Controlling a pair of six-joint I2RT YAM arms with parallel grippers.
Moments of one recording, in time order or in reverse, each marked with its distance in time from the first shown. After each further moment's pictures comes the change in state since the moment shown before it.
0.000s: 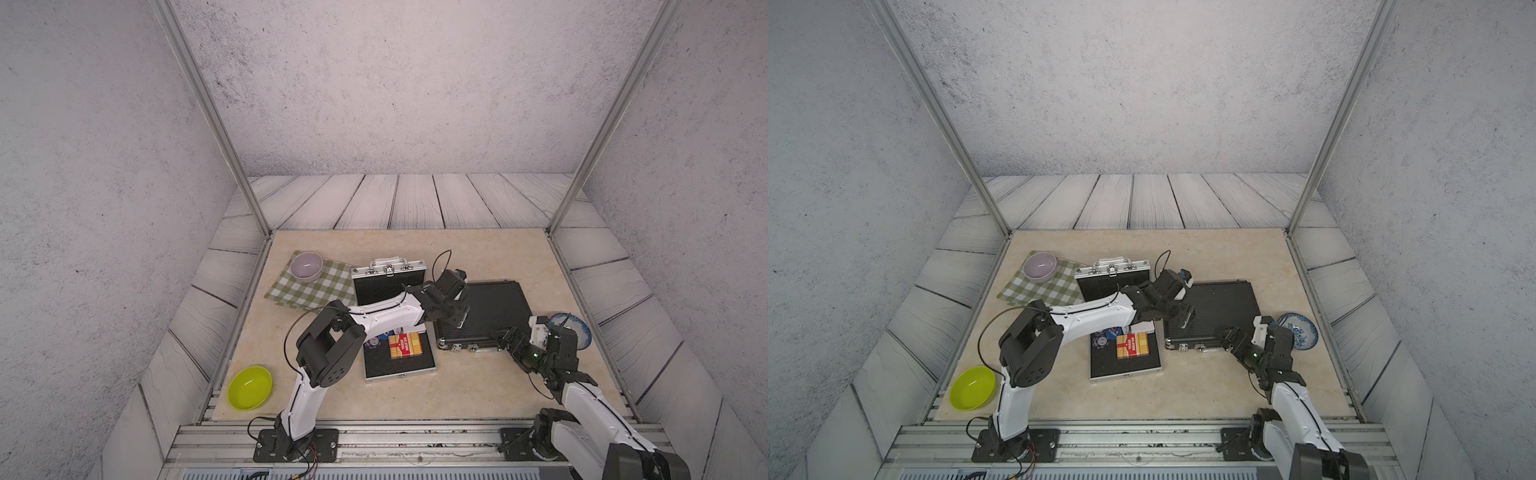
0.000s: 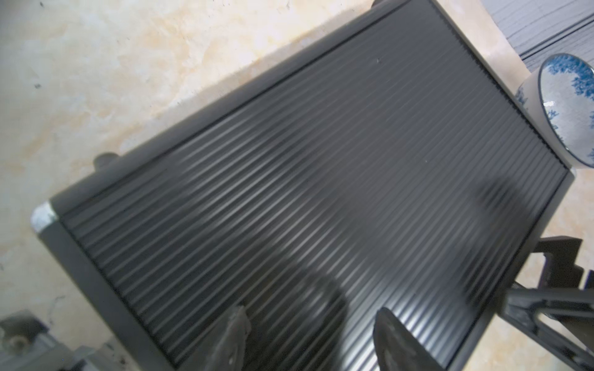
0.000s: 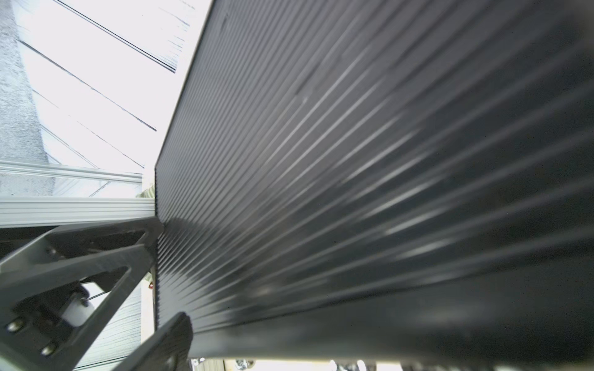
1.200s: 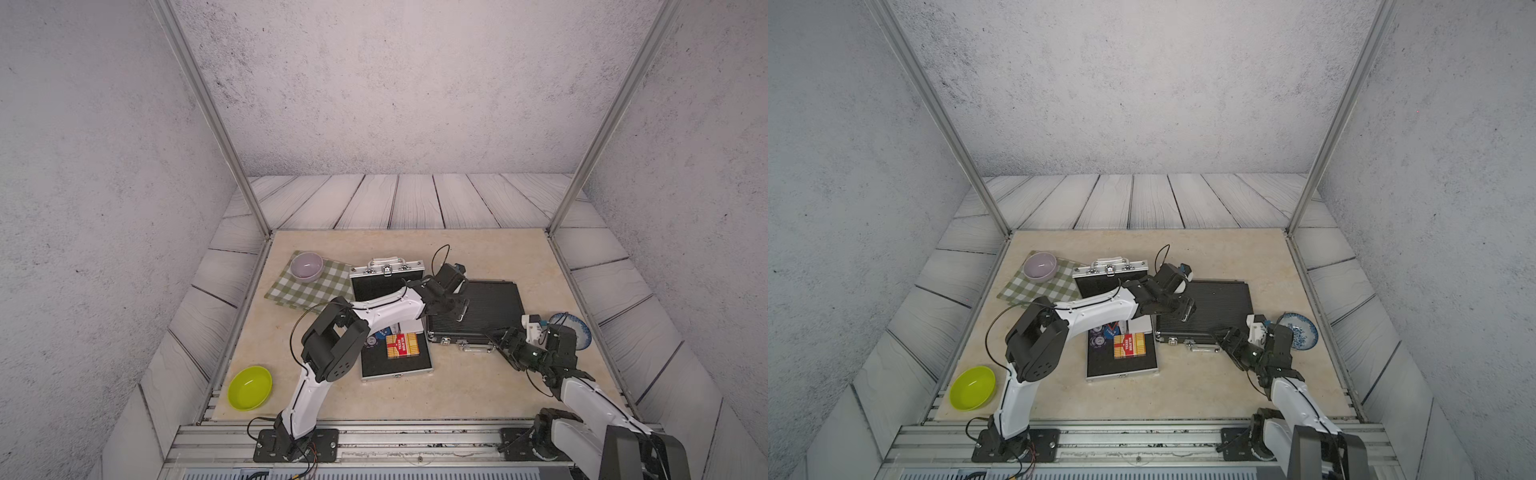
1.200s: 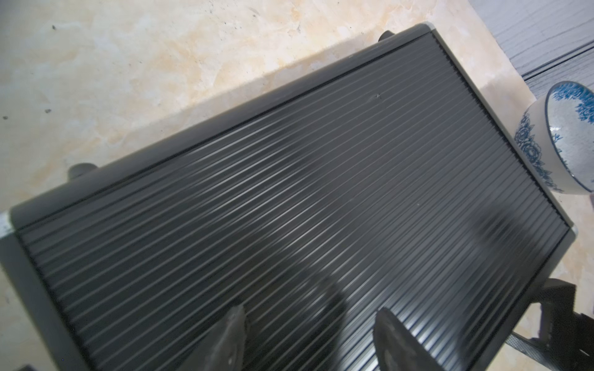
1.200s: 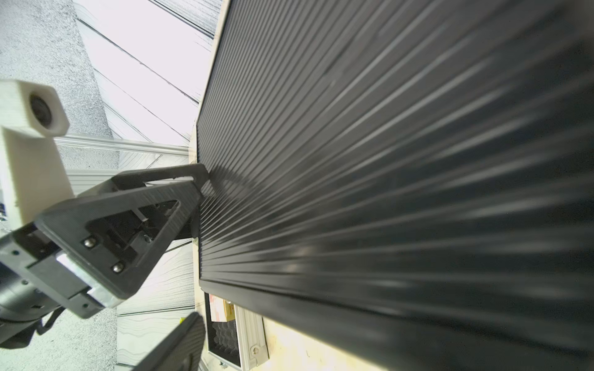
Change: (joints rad) left arm 0.030 0.048 0.057 0.006 0.026 0.001; right arm -0.001 0.098 -0.003 0.106 -0.208 0.051
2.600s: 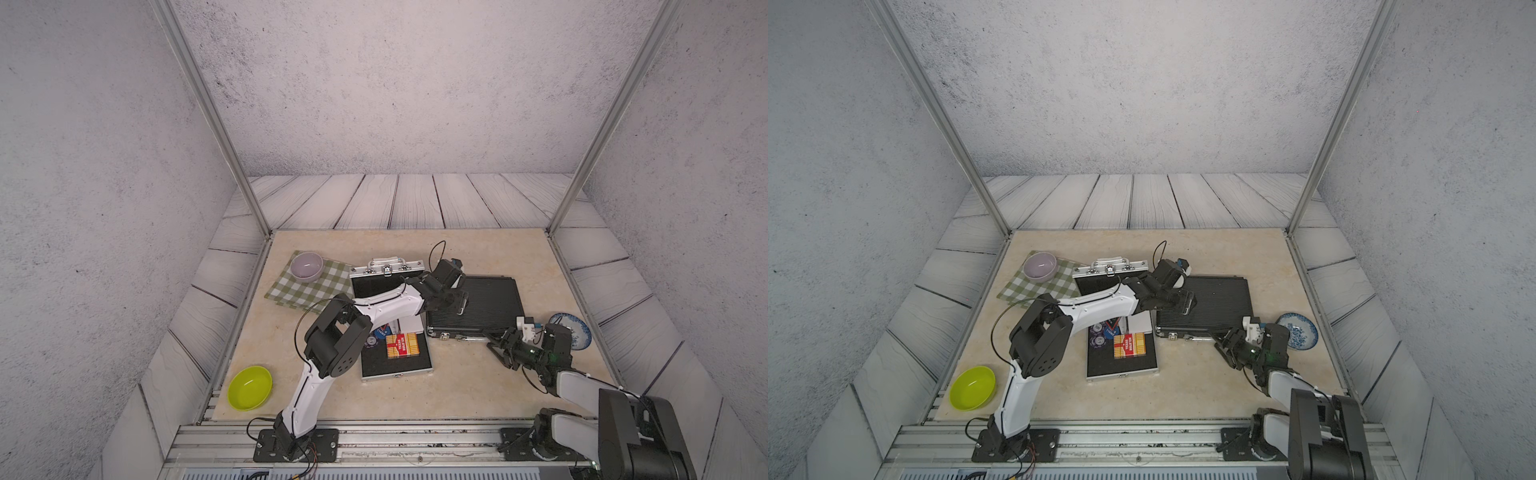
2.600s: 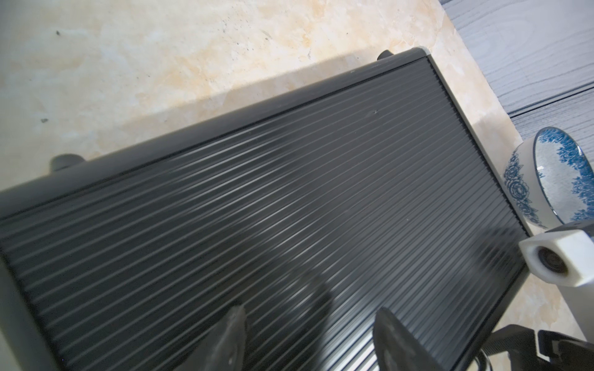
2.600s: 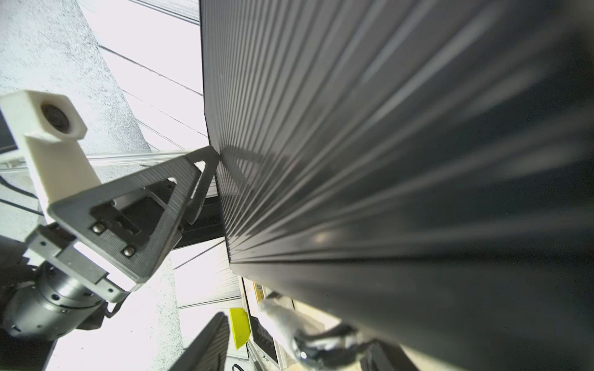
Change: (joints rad) left arm 0.023 0.038 0.029 0.044 0.039 -0.061; right arm 0.004 0.170 -0.032 0.242 -0.103 0.232
